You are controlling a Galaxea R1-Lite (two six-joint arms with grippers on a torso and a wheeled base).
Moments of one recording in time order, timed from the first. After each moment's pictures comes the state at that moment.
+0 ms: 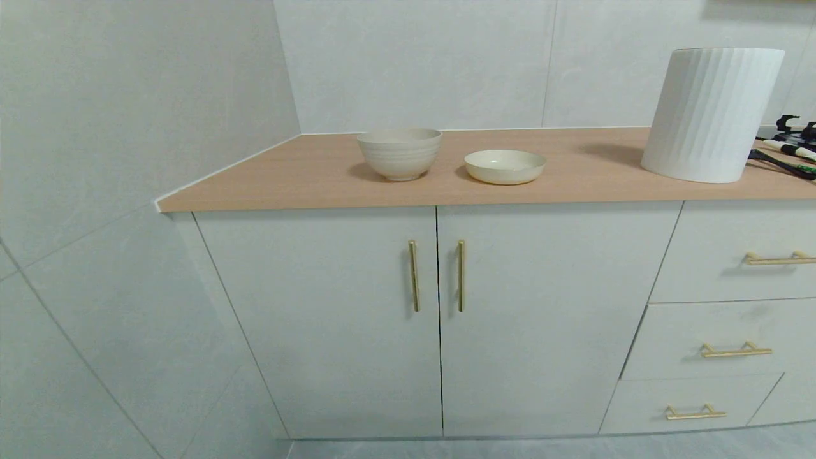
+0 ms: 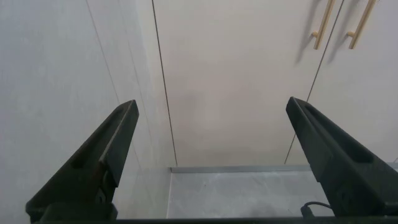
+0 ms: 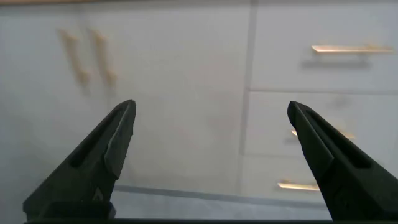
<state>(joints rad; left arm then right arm) 0.00 0.00 0.00 0.01 -0.01 0.00 0.02 0.06 -0.17 0.01 0.12 0.04</state>
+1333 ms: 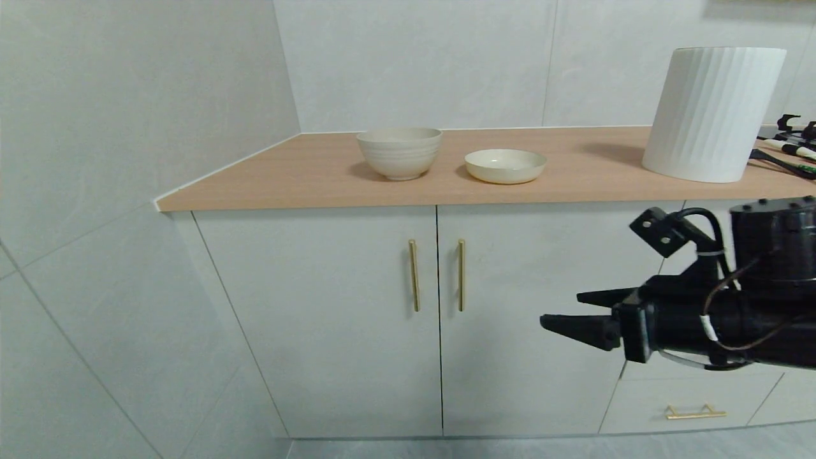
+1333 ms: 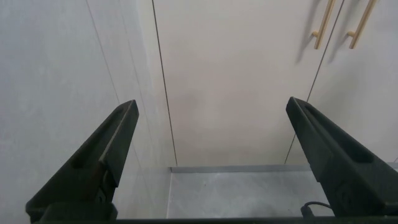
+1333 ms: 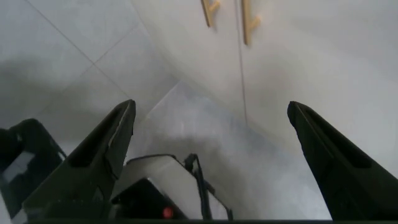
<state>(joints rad) 0.00 0.00 0.00 0.01 -0.01 0.00 0.46 1.53 -0.73 -0.37 0.35 0.10</state>
